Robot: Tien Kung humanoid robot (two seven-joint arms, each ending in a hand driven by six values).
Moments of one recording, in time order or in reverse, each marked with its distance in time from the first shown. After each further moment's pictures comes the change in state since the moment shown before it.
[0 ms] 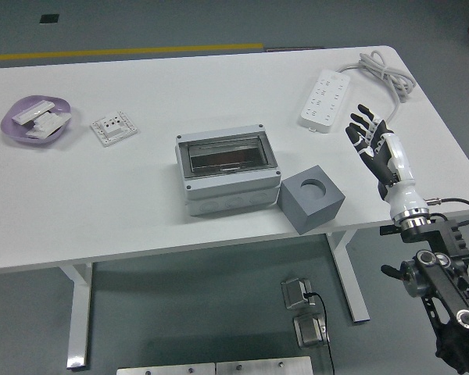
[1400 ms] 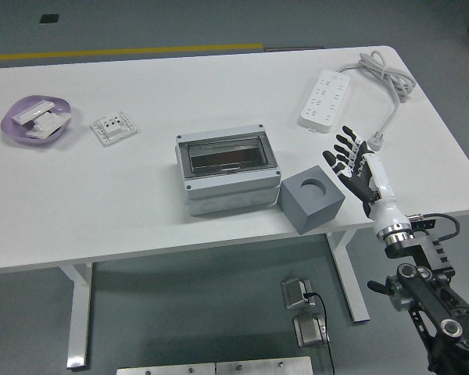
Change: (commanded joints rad) left arm 0.020 0.005 -0.005 0.000 0.030 -0.012 -0.008; right arm -0.017 0.010 -0.095 -0.049 0.006 -0.054 0.003
